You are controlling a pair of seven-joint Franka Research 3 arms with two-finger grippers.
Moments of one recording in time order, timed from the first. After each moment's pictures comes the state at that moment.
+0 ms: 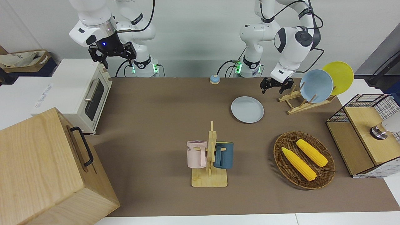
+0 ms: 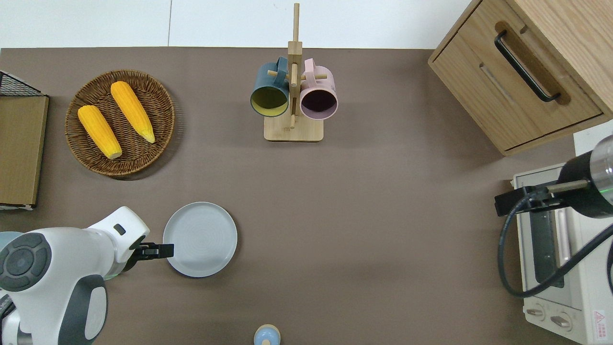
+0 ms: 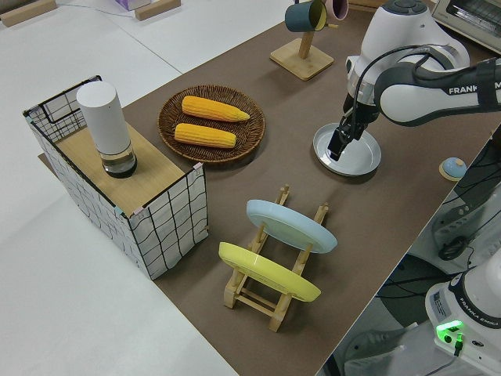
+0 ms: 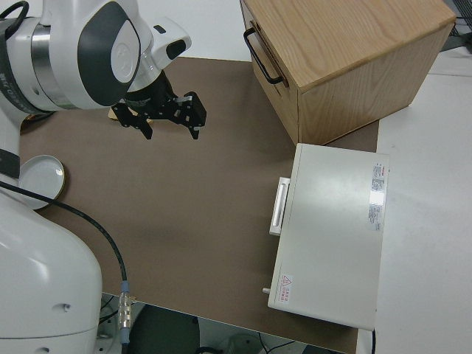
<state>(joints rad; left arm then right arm) 0.04 -0.29 -0.13 -2.51 -0.06 2.21 -0.03 -0.03 -0.02 0.14 -1.48 0.00 1.33 0.02</state>
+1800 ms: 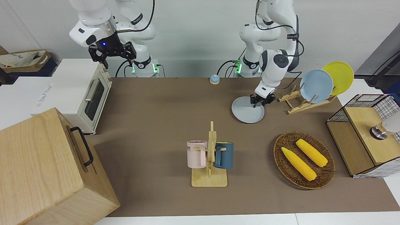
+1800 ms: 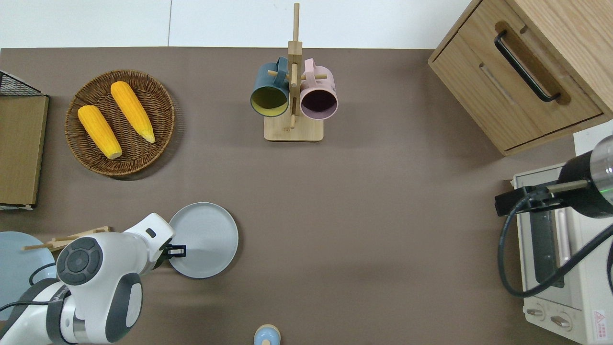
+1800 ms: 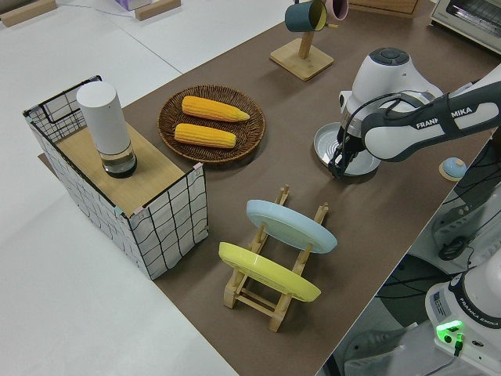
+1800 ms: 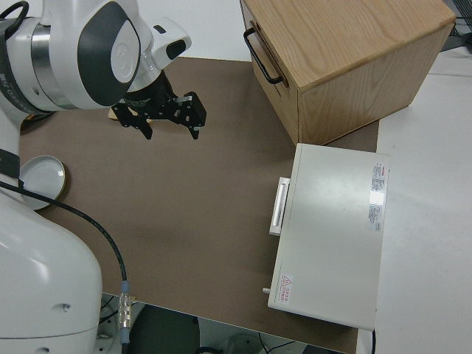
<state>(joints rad) -0.01 -0.13 -0.13 -2.62 -0.07 2.48 -0.07 -0.03 -0.02 0.14 -1.48 0.00 1.33 0.02</state>
